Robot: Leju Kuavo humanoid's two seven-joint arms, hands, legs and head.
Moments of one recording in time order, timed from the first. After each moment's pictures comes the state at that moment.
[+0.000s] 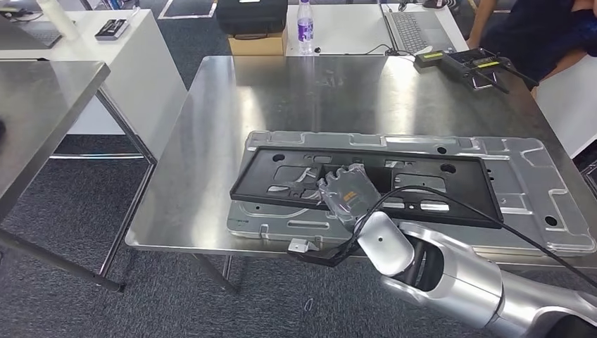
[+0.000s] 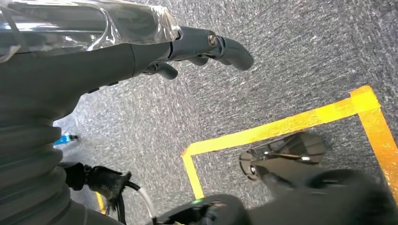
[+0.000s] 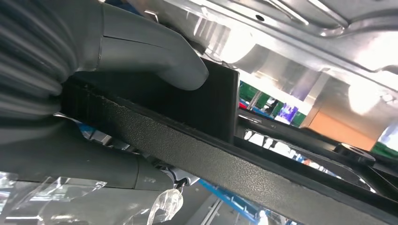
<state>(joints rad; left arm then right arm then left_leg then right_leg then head) -0.12 0.05 -1.02 -0.23 0.57 0.21 0.02 -0.83 -0.46 1.15 -1.80 1.01 0.64 0.52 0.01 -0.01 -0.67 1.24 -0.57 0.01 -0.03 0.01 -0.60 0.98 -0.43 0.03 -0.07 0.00</state>
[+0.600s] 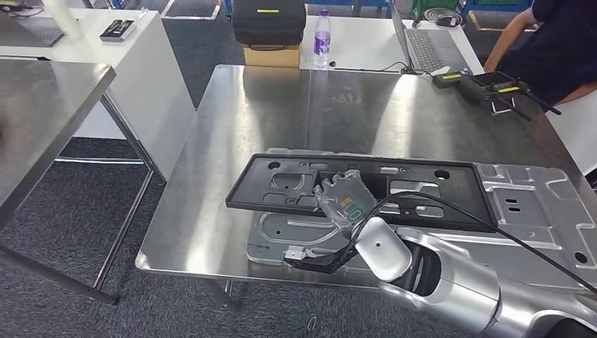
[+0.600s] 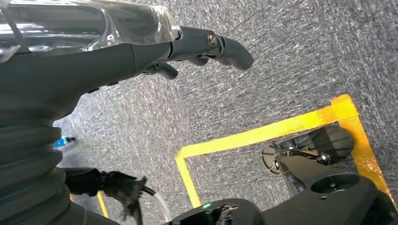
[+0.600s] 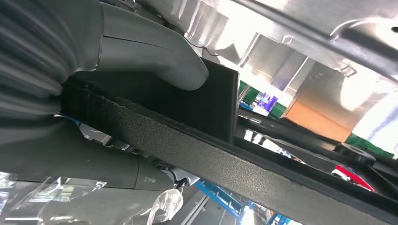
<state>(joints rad) -0.12 0.05 -1.02 -0.22 0.57 0.21 0.03 -0.82 -0.46 1.16 -1.80 1.00 0.63 0.51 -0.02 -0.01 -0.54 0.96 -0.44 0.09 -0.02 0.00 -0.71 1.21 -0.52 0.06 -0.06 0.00</state>
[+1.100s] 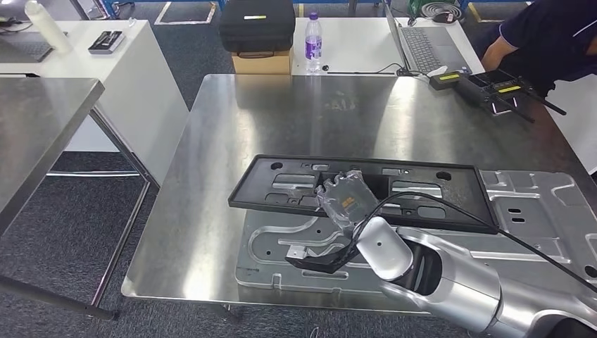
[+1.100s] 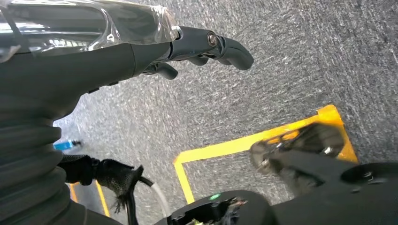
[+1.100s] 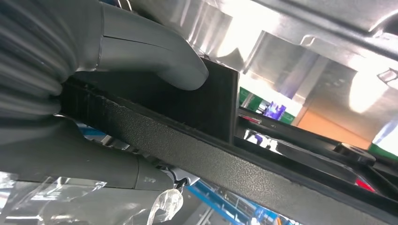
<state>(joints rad) -0.11 0.05 -1.02 -0.22 0.57 0.19 0.03 -0.82 -0.46 1.16 -1.80 0.98 0.63 0.53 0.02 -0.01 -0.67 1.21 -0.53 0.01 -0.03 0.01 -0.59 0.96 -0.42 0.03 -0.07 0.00</state>
